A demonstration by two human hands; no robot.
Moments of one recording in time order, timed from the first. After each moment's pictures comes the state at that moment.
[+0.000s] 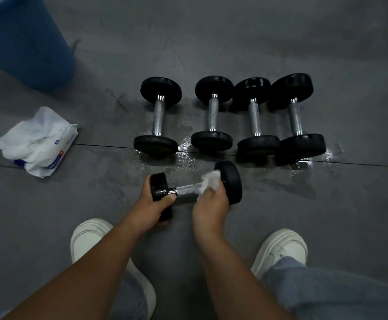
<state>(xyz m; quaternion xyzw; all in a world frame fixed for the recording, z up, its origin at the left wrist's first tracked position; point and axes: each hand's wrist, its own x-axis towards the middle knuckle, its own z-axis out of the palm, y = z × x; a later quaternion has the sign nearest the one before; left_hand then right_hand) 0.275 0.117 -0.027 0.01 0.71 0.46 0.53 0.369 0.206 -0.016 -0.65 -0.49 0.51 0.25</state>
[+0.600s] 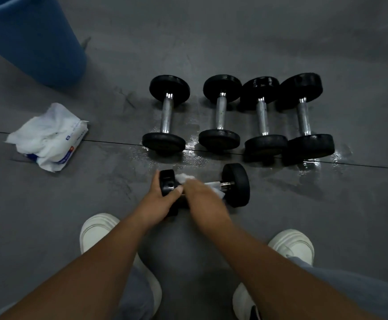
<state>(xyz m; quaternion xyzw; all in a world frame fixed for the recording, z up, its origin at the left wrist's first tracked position) 0.269 0.121 -0.020 0.05 0.73 0.43 0.53 0.377 0.220 -0.034 -0.24 -0.93 0.20 -0.18</state>
